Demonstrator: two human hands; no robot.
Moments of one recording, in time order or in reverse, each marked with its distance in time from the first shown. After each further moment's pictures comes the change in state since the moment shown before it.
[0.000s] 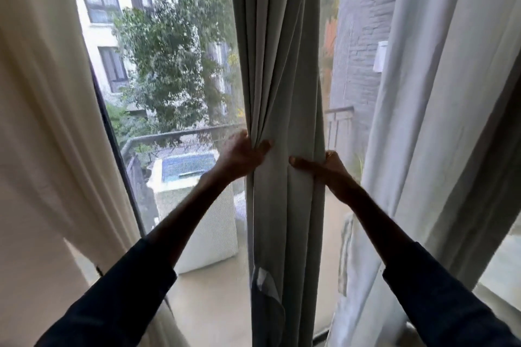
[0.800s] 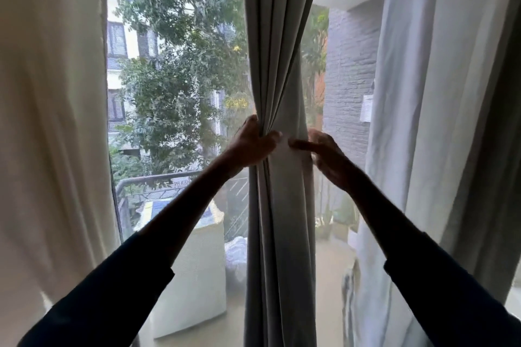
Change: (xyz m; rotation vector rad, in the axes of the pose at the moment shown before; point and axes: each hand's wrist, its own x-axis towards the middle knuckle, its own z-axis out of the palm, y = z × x) left_hand 0.027 0.123 -0.069 -0.251 0.051 0.172; right_hand 0.051 -0.131 -0.003 0.005 -0.157 -0.263
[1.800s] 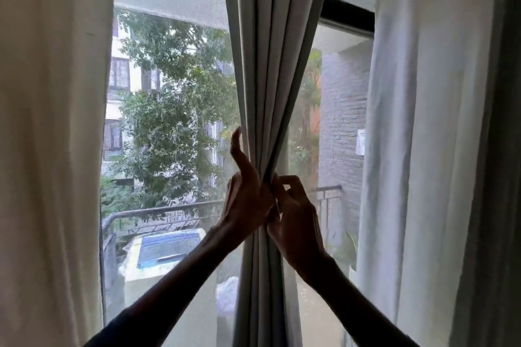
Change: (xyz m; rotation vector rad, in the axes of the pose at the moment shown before) left_hand -0.022 0.007 0.015 0.127 0.339 0.223; right_hand -0.029 0.016 0.085 -0.938 0.459 -0.610
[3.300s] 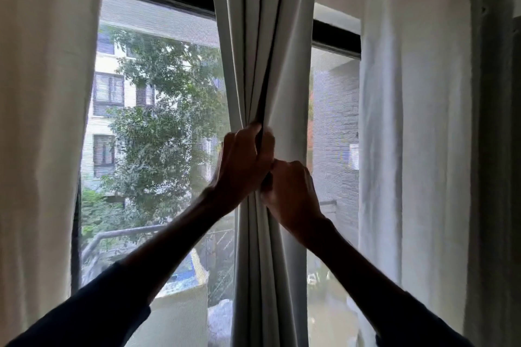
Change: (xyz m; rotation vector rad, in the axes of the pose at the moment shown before) left_hand 0.084 0.040 -0.006 0.194 0.168 0.323; right_hand 0.088 -0.012 -0.035 -0.160 0.056 -0.077
